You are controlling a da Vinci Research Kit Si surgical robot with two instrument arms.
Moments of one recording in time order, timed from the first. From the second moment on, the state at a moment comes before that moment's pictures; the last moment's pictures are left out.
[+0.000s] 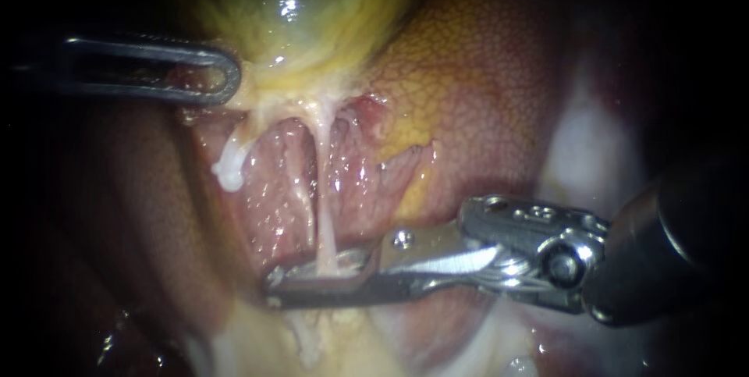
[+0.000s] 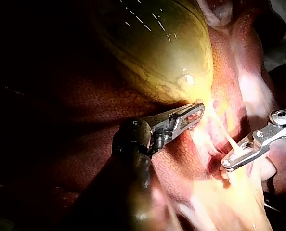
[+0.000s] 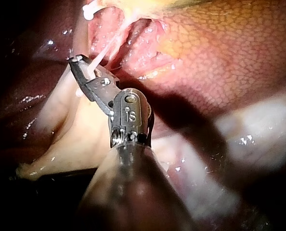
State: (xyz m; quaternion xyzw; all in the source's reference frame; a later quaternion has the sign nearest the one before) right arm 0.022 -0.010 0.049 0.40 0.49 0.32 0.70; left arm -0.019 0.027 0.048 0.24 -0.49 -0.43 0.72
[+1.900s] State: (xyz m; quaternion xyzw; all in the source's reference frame) right arm 0.009 -0.004 0.048 0.18 0.57 0.14 0.79; left arm -0.019 0.027 0.049 0.24 -0.49 -0.43 0.72
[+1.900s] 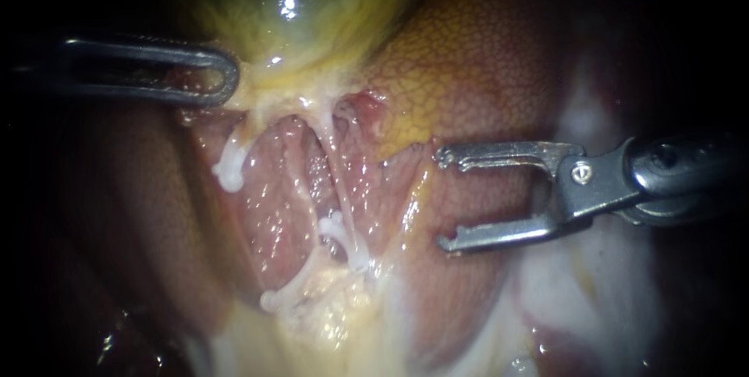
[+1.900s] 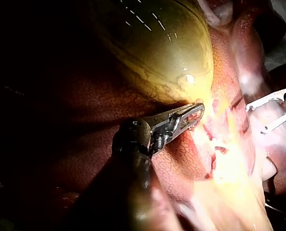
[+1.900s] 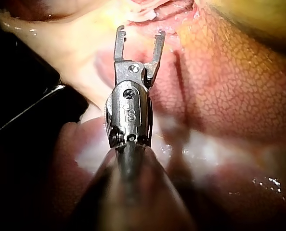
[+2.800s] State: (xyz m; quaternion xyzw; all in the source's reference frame) right arm 0.008 -0.004 0.048 0.17 0.57 0.13 0.79; left arm -0.023 0.027 0.055 0.23 -0.49 -0.43 0.72
